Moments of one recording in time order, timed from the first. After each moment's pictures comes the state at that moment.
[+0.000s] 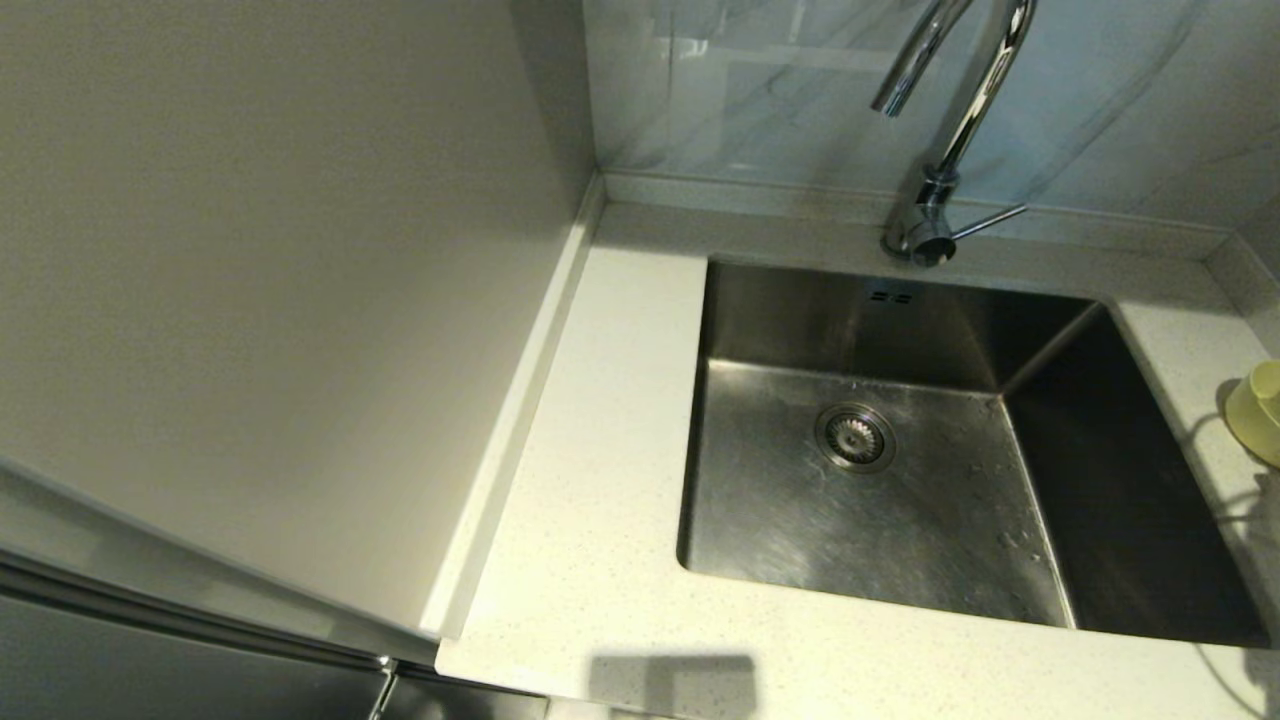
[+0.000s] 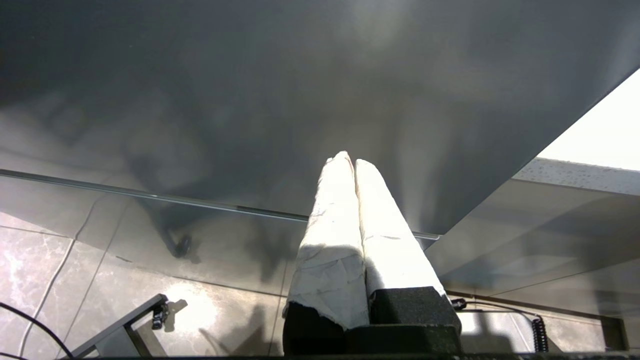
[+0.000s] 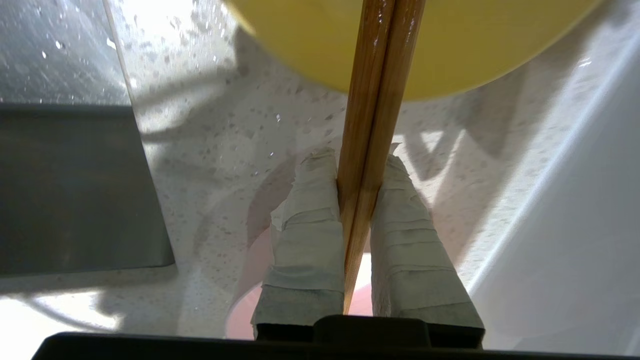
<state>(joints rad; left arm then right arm) 0.00 0.00 0.00 0.00 0.02 -0.02 -0.73 1.95 -1.76 0.91 0.12 -0.55</state>
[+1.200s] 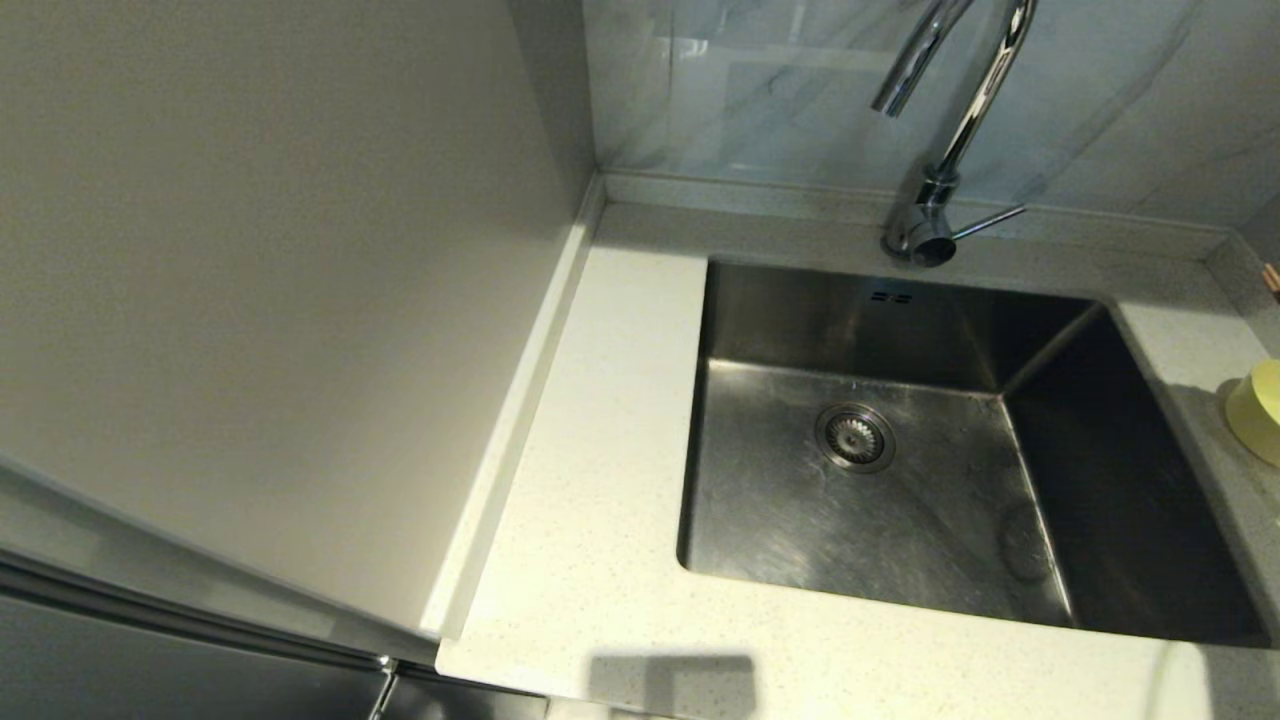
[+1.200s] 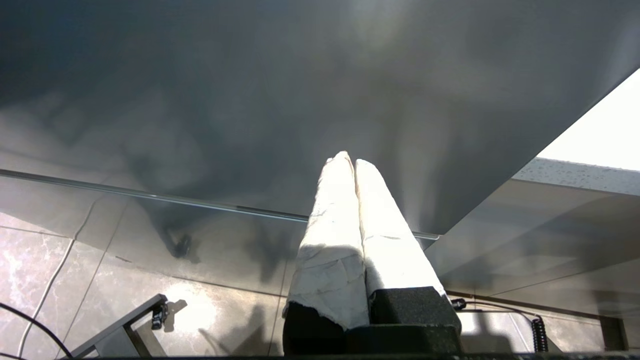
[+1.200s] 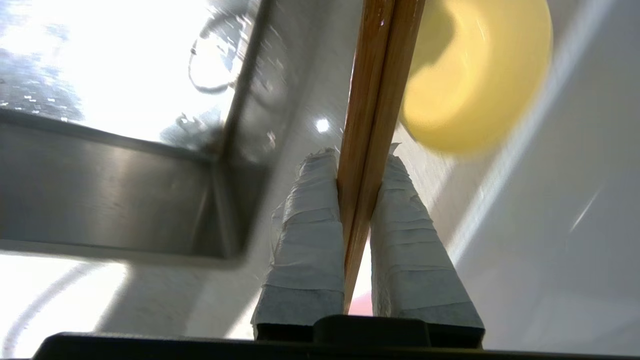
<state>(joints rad) 0.00 0.00 0.00 0.00 0.02 -0.02 -0.49 1.58 -1.52 0.71 0.07 -0.60</state>
